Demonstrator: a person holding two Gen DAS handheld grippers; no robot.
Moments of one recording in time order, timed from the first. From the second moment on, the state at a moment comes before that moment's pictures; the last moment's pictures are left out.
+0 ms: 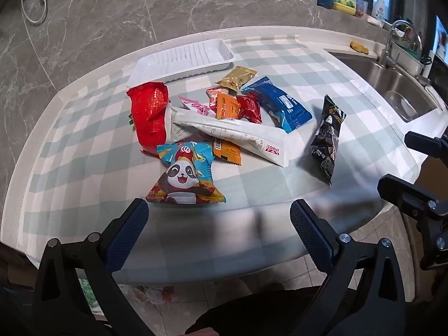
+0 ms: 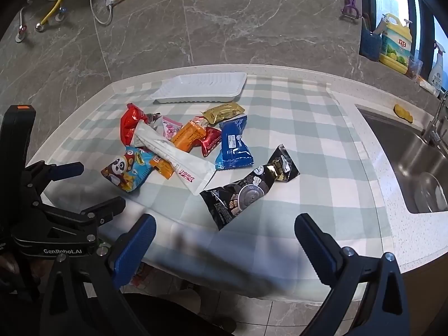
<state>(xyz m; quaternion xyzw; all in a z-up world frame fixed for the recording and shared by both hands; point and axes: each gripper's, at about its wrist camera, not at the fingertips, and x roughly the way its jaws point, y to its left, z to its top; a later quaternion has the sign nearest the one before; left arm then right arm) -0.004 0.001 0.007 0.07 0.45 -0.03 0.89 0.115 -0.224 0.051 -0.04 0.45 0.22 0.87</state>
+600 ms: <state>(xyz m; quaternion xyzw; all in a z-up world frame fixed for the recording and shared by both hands) -0.006 0.002 0.008 0.07 0.45 -0.03 0.89 0.112 -0.222 0.051 -0.04 0.45 0.22 0.87</state>
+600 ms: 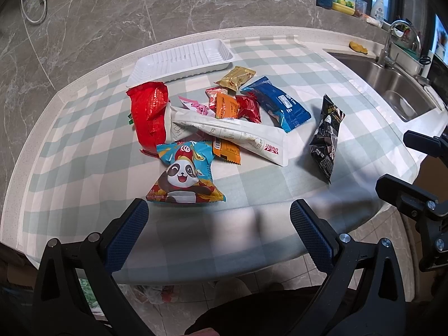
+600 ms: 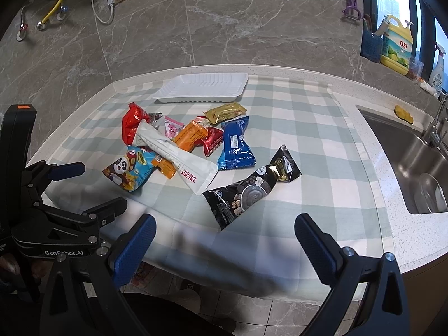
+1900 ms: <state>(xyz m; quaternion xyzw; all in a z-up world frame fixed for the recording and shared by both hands) -0.007 0.003 0.008 0.07 0.45 -0.03 0.89 0.111 -0.216 0.055 -0.04 0.44 0.22 0.87</state>
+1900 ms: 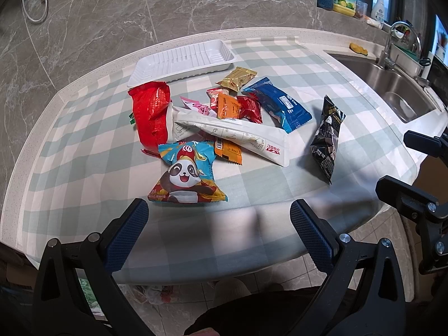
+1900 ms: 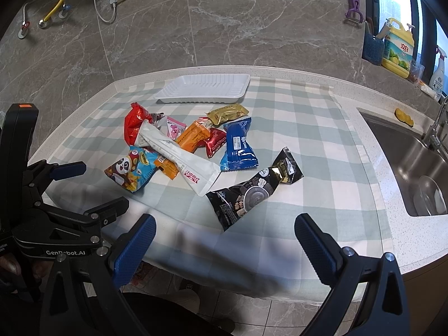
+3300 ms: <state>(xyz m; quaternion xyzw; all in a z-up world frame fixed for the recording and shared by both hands) -0.004 0.003 0.008 0.07 0.45 -0.03 0.89 0.113 -0.213 0.059 -0.05 0.44 0.22 0.87</state>
